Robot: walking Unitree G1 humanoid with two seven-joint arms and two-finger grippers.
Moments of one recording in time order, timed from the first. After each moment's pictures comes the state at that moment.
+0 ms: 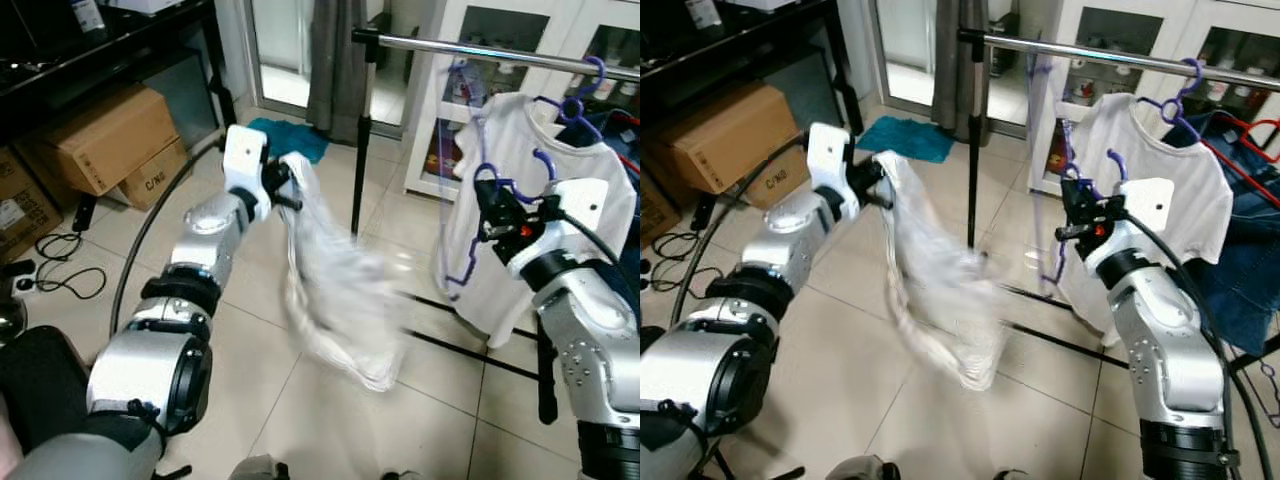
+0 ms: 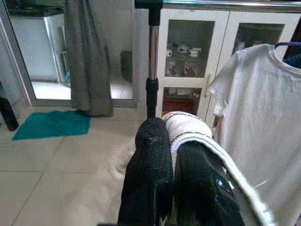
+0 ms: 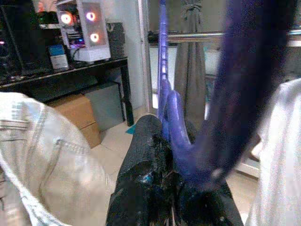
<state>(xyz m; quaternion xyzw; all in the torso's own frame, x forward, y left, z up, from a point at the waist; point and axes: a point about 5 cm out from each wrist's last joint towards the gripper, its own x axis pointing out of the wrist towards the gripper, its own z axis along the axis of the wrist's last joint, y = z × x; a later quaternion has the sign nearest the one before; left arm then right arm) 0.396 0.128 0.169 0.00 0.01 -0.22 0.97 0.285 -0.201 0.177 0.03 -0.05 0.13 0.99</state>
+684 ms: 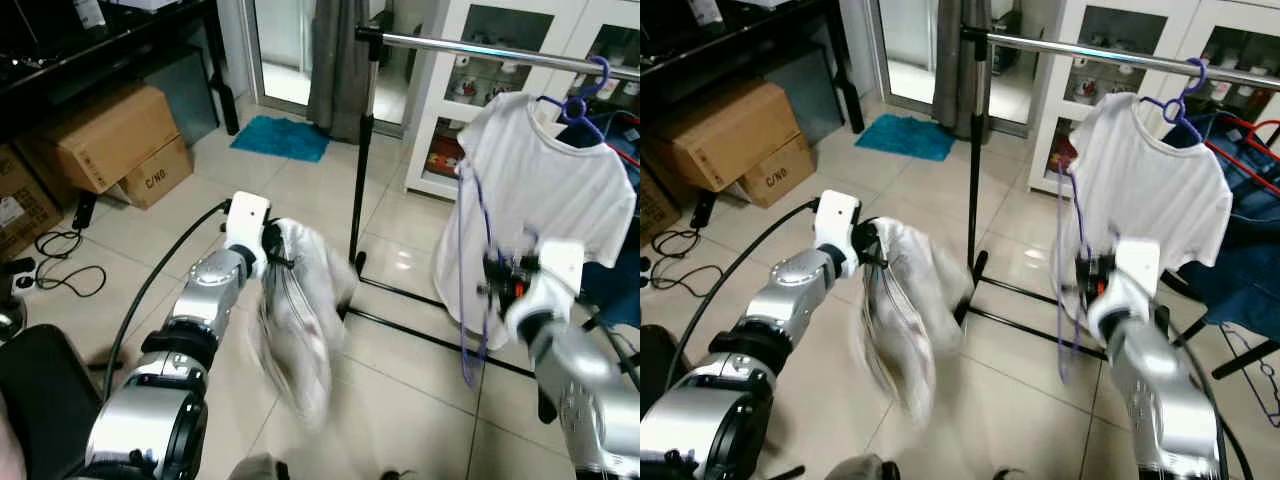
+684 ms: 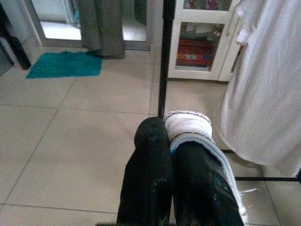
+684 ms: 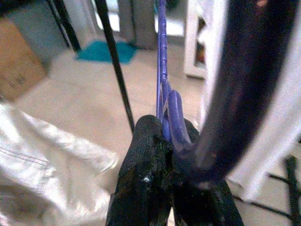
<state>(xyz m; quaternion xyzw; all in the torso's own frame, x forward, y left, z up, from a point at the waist) 0.361 0.140 0.096 0.03 0.12 -0.18 0.98 0.251 -0.222 0.104 0.03 0.15 0.00 0.99</state>
